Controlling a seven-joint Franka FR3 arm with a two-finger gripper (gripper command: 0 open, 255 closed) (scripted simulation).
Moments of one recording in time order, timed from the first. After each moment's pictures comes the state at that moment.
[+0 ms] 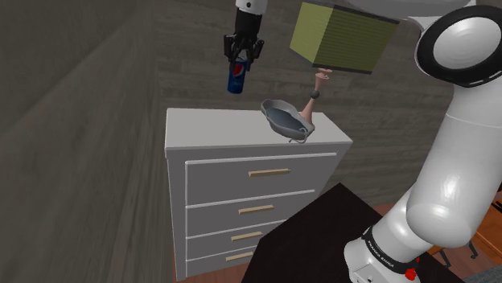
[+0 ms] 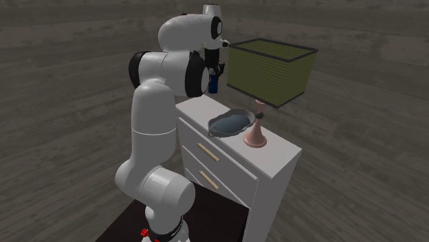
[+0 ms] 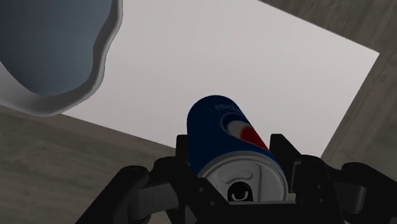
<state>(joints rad) 0.06 0.29 0.20 -1.33 -0.04 1.63 0.28</state>
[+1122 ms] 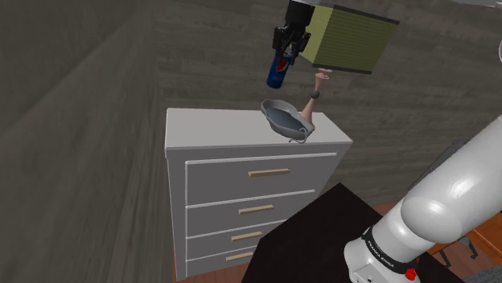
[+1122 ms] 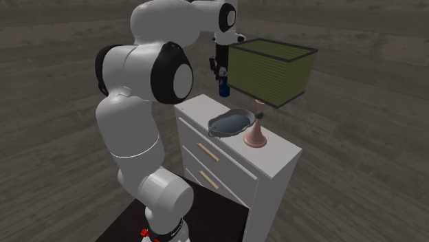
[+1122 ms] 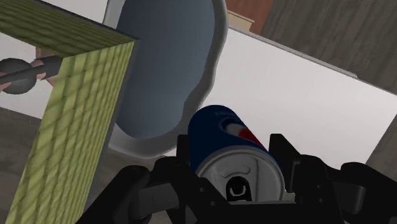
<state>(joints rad) -0.07 -0.06 0.12 -1.65 0.02 1.60 0.07</state>
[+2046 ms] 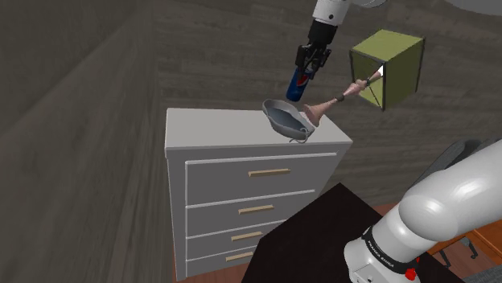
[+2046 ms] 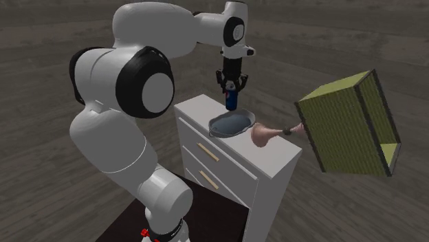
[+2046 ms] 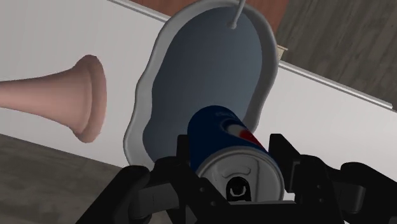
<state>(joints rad) -0.12 -0.24 0.05 -1.93 0.03 1.70 -0.06</state>
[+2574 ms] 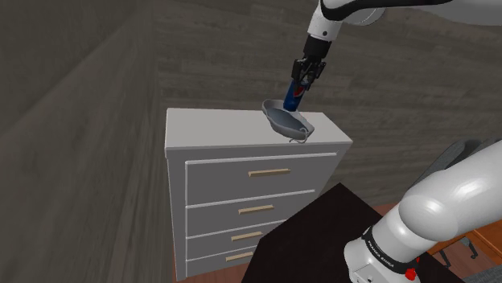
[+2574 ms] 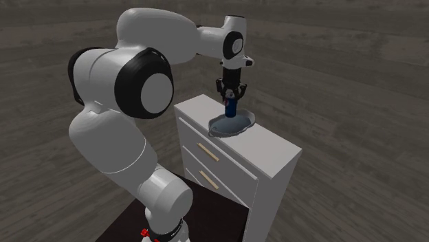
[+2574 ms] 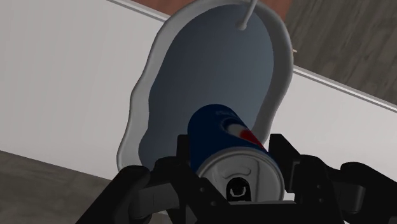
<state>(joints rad) -0.12 -0.25 0.05 -2.04 0.03 1.81 -0.06</state>
